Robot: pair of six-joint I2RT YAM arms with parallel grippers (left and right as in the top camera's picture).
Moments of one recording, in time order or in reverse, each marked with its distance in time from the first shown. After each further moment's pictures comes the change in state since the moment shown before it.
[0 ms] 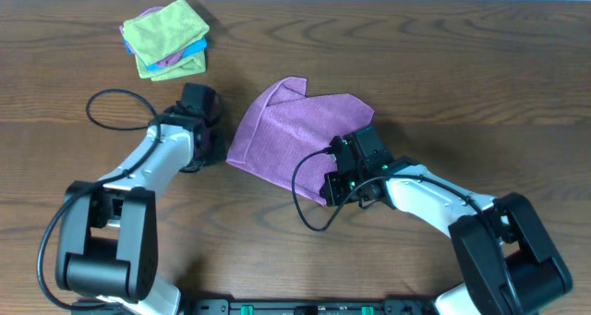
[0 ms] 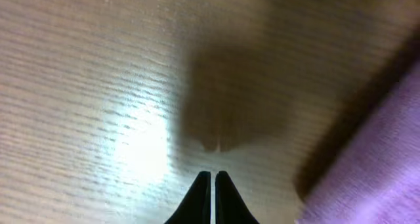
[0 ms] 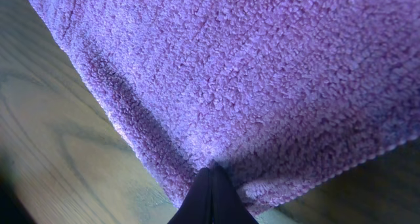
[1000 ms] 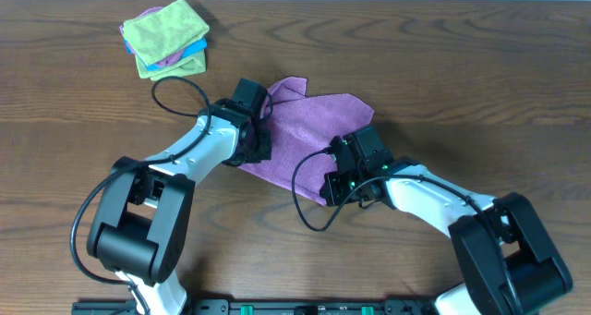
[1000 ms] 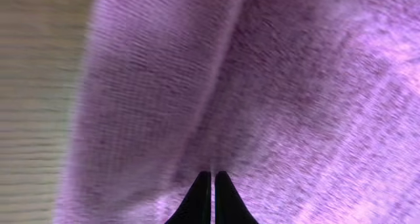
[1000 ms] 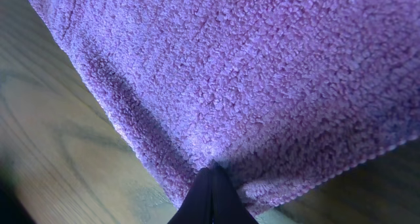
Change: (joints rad) left arm -0.220 0.127 0.109 0.036 0.101 0.010; right arm 0.001 0.000 0.000 0.000 0.001 0.000
